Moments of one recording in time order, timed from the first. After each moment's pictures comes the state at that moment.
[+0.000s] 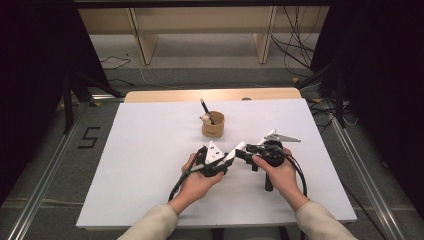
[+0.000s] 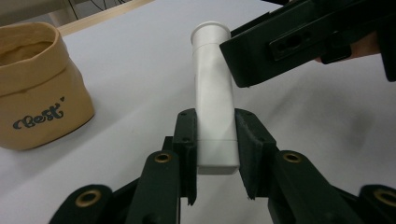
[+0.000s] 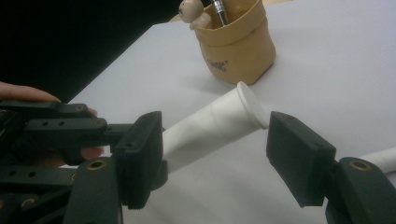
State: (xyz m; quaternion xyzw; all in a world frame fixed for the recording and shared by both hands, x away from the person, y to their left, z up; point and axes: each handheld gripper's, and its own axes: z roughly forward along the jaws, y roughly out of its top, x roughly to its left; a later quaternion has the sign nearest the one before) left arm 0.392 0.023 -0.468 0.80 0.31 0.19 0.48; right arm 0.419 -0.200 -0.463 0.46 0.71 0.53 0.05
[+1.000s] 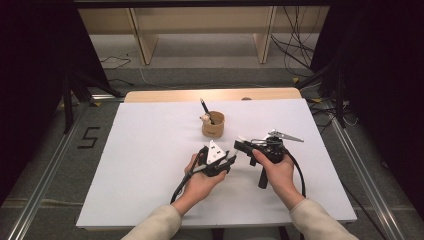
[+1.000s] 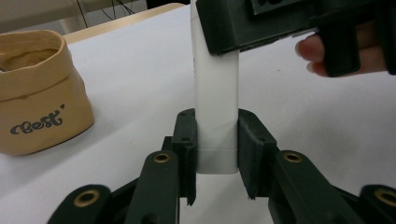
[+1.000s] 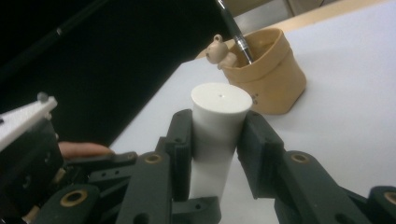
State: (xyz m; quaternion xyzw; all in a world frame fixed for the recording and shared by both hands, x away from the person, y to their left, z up) left arm 0.393 0.014 -0.470 0.78 0.32 0.20 0.49; right arm 0.420 -0.197 -0.454 0.46 0.65 0.60 0.01
